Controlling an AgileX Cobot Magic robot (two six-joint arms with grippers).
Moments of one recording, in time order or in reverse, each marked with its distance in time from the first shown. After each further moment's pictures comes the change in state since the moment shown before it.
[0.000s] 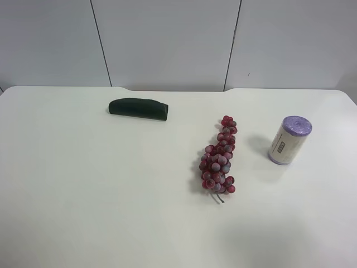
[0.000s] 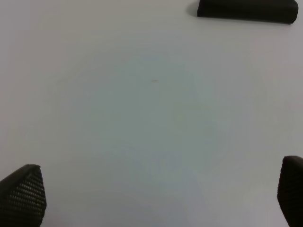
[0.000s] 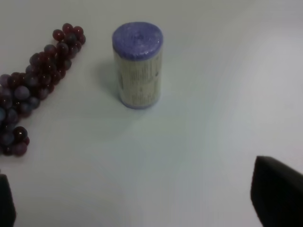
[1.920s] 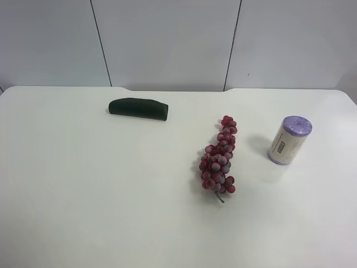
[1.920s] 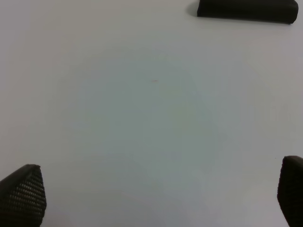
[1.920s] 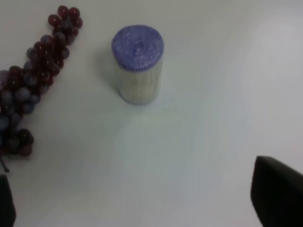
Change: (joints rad) left arm 0.000 0.000 0.000 0.000 0.000 0.000; right arm 0.000 0.573 -0.335 0.000 0.019 0.000
